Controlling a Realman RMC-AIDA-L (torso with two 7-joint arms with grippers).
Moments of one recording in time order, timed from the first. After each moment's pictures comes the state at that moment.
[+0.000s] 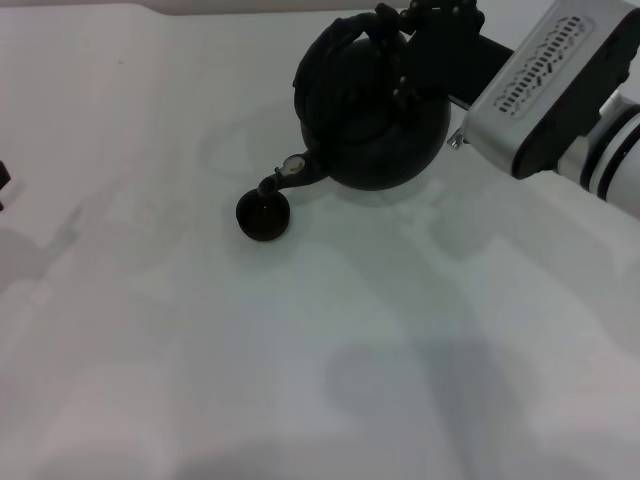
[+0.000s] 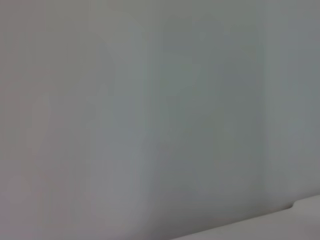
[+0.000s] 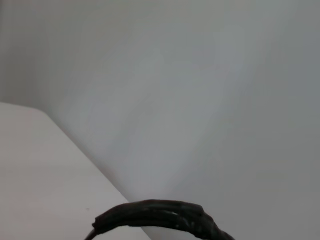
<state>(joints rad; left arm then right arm) -0.03 -2.07 0.77 0.63 1.32 1.39 -0.87 0.20 2.02 -2.00 -1.25 -0.80 -0.23 0.63</state>
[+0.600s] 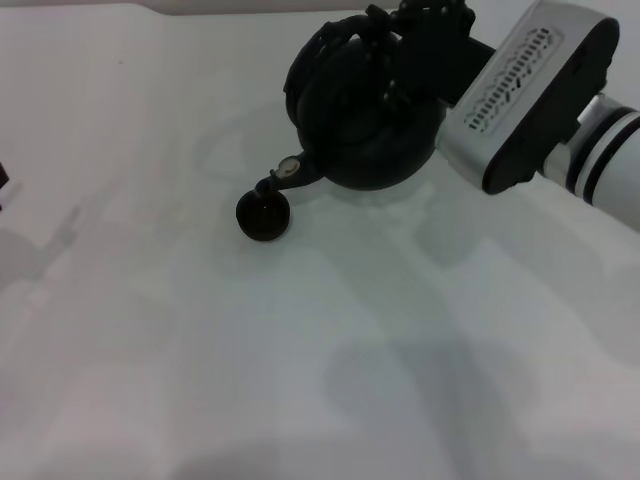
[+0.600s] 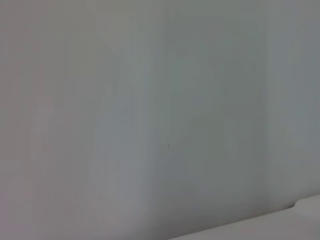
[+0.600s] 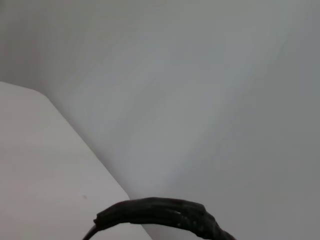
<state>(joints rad) -0.03 -2.07 0.76 0.63 1.32 1.39 -0.87 0.19 2.02 -2.05 -1.31 -0.82 -0.13 0.58</state>
